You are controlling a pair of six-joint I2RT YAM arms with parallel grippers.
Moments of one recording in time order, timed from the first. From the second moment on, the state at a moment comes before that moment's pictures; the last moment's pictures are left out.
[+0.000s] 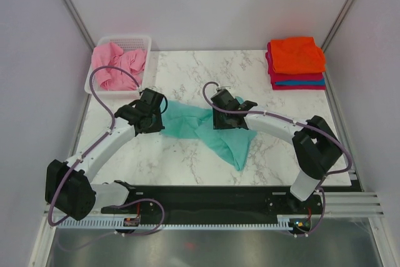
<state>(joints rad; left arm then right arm) -0.46 1.25 0.98 -0.77 -0.26 -0.52 0.73 1.70 1.15 -0.43 0.19 0.60</state>
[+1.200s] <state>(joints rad) -0.26 0.81 0.84 -0.82 -0.04 -0.48 0.34 0.97 0.96 -0.76 0.21 0.58</state>
